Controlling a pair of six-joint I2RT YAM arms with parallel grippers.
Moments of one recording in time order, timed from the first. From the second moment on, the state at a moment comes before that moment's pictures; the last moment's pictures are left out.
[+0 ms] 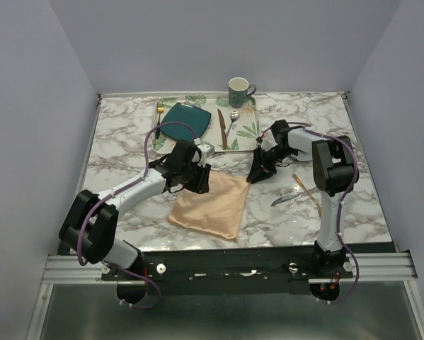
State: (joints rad) left arm -0.58 1.45 0.90 -0.35 0.27 -0.18; right arm 0.23 2.15 1.43 -0.80 -0.78 0.19
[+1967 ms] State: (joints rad) left arm -0.48 1.71 0.90 -0.29 0.44 -0.41; right arm 0.68 1.76 1.15 -0.66 -0.63 -0.17
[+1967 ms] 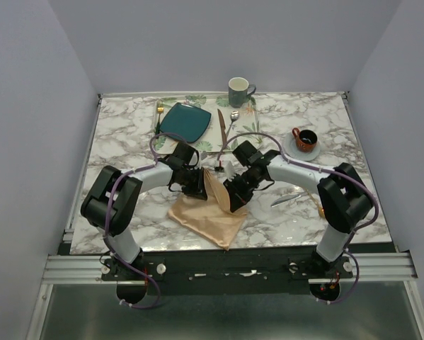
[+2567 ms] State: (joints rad) left arm -0.20 1.37 0.80 -0.33 0.47 -0.37; right arm 0.73 1.87 1.19 -0.69 -0.47 -0.29
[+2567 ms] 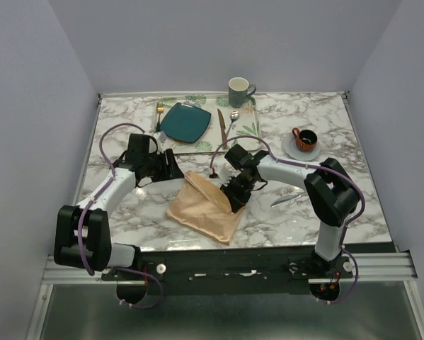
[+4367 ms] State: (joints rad) left arm -0.18 1.63 0.95 -0.33 0.52 -0.45; right arm 0.73 1.74 1.20 -0.76 -0.42 -0.41
